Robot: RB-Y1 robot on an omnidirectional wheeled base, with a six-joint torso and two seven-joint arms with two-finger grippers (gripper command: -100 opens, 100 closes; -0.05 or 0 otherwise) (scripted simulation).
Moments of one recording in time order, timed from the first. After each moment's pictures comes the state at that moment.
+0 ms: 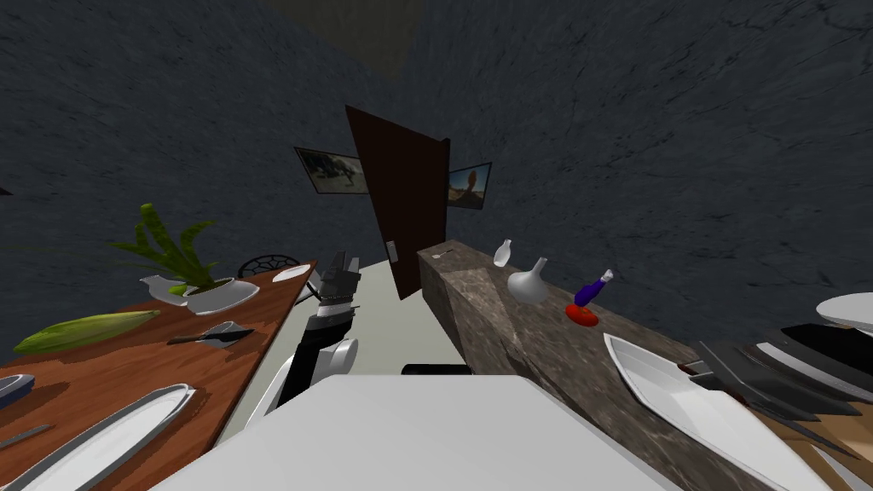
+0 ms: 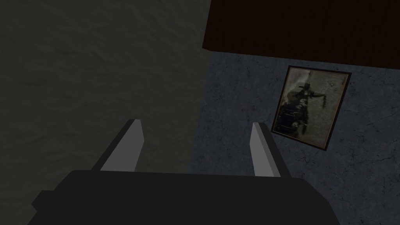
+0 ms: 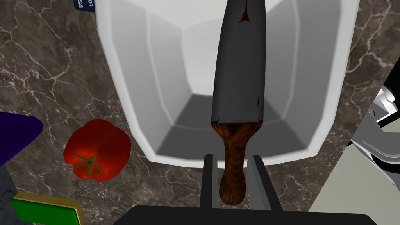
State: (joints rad) left arm 0.47 0.03 0.07 -2.30 -0.07 -0.43 0.01; right arm 0.68 -1.87 0.21 -1.00 0.64 -1.10 0.22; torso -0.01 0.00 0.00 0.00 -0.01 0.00
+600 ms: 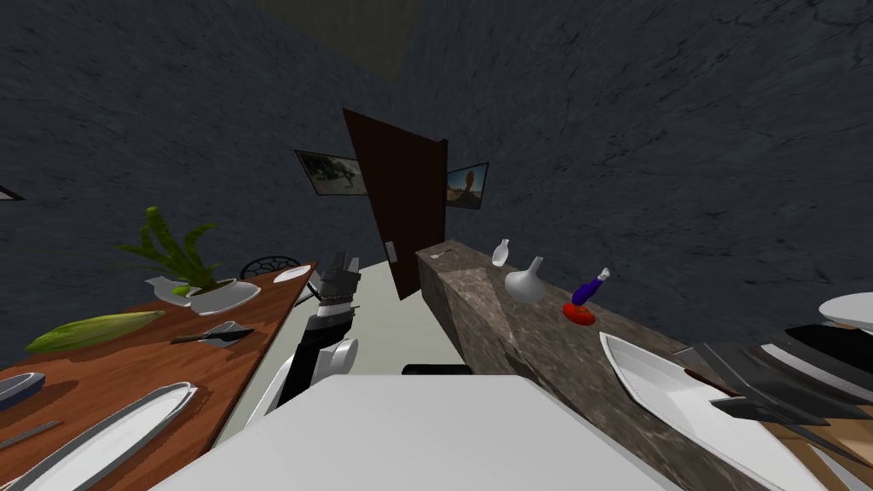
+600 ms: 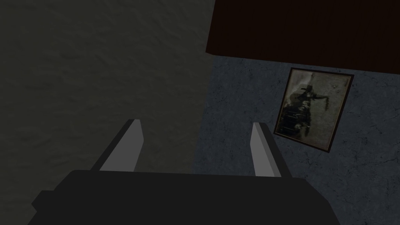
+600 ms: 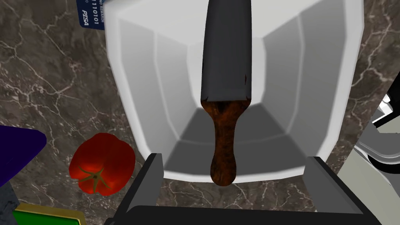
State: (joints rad) left arm 0.47 0.03 0.07 -2.30 -0.07 -0.43 0.01; right arm 0.71 -1.90 0.22 -1.00 0.61 -1.10 0.23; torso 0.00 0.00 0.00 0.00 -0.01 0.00
